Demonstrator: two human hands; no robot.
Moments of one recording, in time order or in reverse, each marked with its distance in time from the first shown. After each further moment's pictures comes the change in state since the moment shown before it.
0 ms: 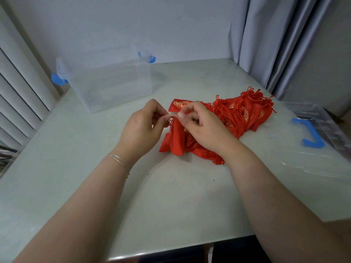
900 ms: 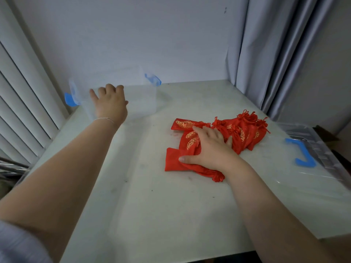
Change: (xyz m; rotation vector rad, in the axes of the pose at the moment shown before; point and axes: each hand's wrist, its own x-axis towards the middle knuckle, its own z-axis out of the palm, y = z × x) left_hand 0.110 -0.086 -0.067 1.029 0.134 -0.187; right_hand 0.005 0.014 -0.014 -0.665 -0.172 0.291
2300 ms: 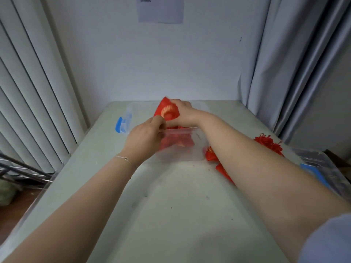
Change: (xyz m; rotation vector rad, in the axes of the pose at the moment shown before) left_hand -0.060 0.011 -0.053 -0.565 0.043 0.276; right_hand 0.124 -0.120 -0.066 0.261 -0.103 -0.224
